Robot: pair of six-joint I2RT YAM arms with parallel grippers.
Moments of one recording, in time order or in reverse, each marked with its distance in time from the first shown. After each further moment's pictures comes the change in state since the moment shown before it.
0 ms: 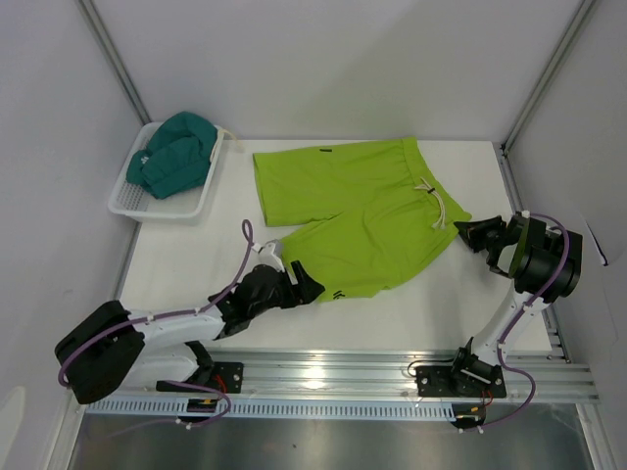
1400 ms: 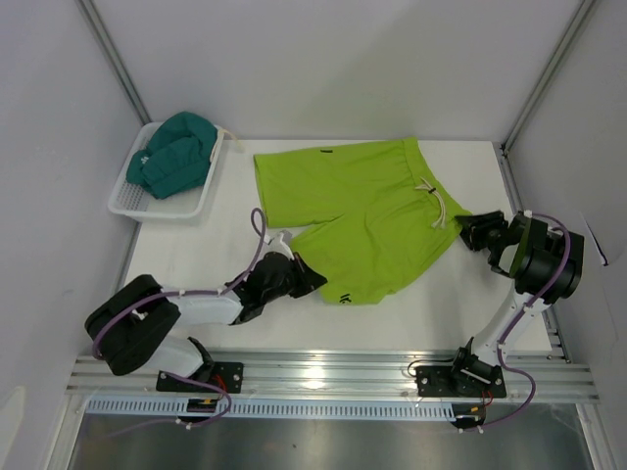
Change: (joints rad) left arm 0.007 0.253 0.100 0.137 0.029 -0.095; right arm -0.008 0.000 -0.005 -0.006 -0.006 0.021
